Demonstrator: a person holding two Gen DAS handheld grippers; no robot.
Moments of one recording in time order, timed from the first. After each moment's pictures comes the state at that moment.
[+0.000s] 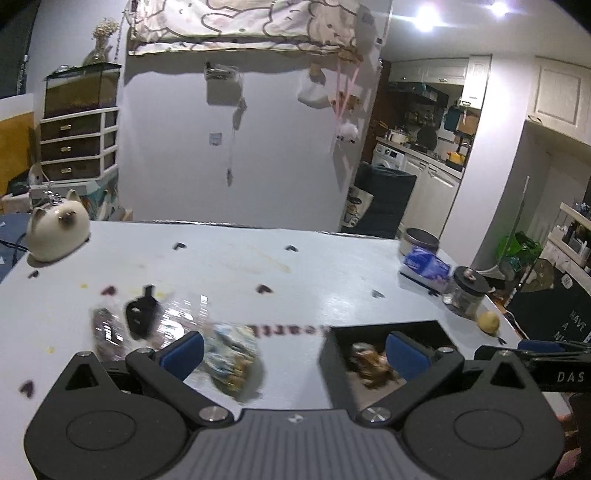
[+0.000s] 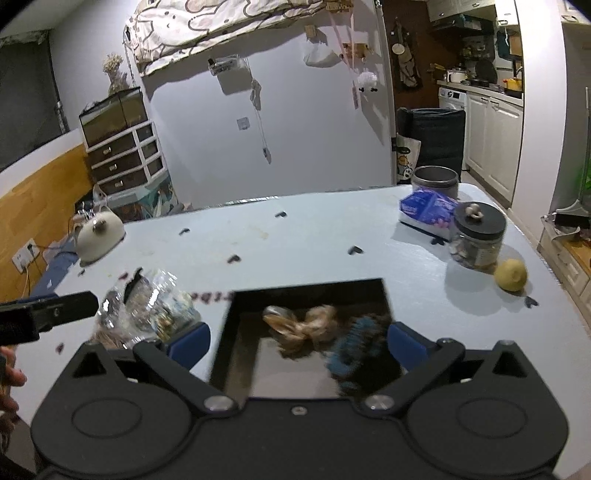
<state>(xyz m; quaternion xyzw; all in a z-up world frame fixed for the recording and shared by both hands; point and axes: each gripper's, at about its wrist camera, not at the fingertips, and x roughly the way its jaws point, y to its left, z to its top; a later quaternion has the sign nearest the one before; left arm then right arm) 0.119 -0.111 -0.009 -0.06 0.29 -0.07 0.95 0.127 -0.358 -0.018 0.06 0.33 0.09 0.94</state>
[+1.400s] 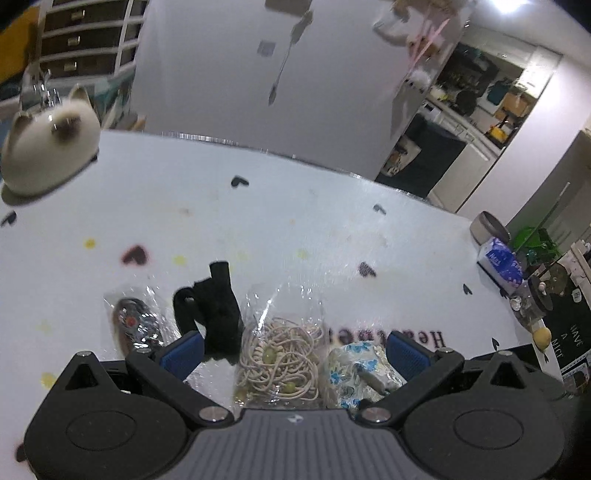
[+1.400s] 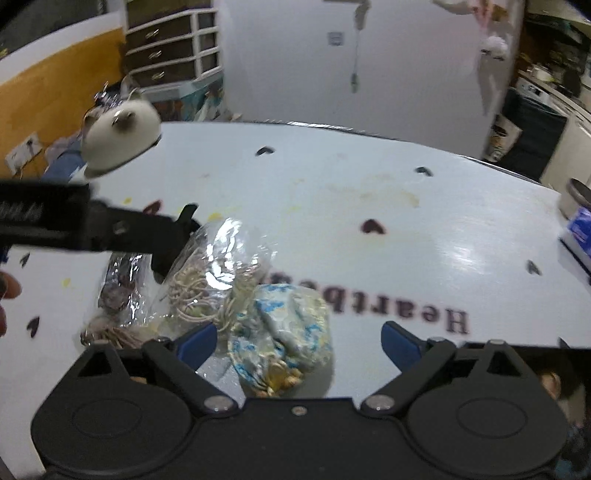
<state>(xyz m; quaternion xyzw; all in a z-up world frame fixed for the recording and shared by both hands) 0.288 0.056 -0.077 -0.13 0.42 -0.08 0.89 0.281 -0.120 -0.107 -0.07 0.43 0.15 0.89</state>
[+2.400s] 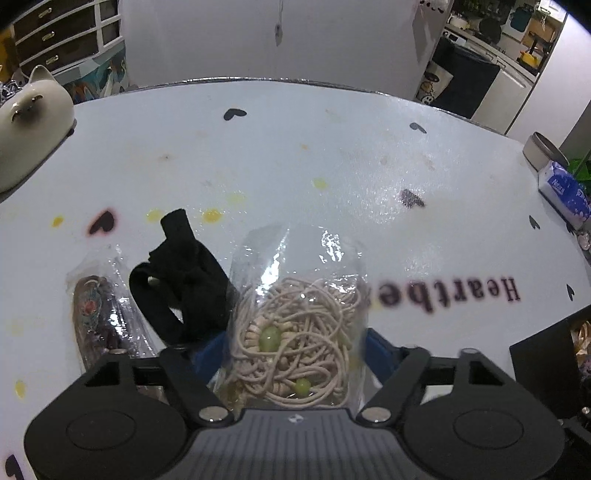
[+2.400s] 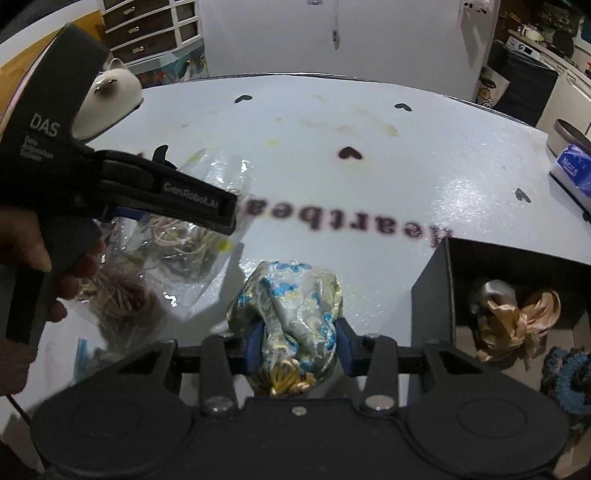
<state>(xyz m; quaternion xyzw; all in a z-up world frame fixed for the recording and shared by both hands) 0.340 0.004 -0.150 -0.04 0.51 -0.04 0.86 0.251 -0.150 -0.129 -0.04 0.48 0.13 0.87</state>
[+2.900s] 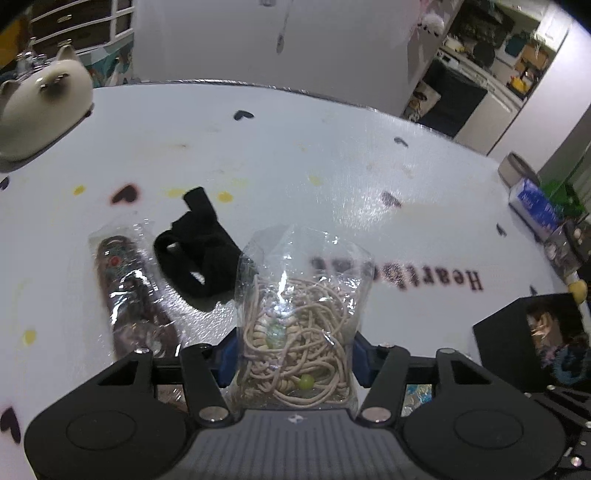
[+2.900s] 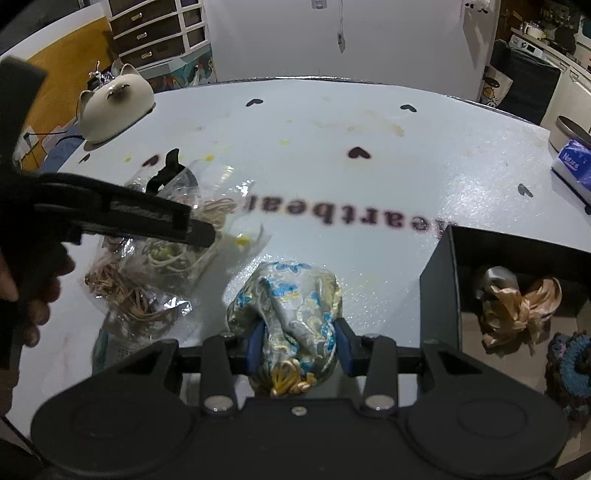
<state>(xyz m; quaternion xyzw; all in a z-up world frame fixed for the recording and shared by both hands) 0.295 0.025 -0.131 -0.08 0.50 -0.06 0.86 0.237 -0.152 -0.121 -0.03 0.48 0.13 0.87</state>
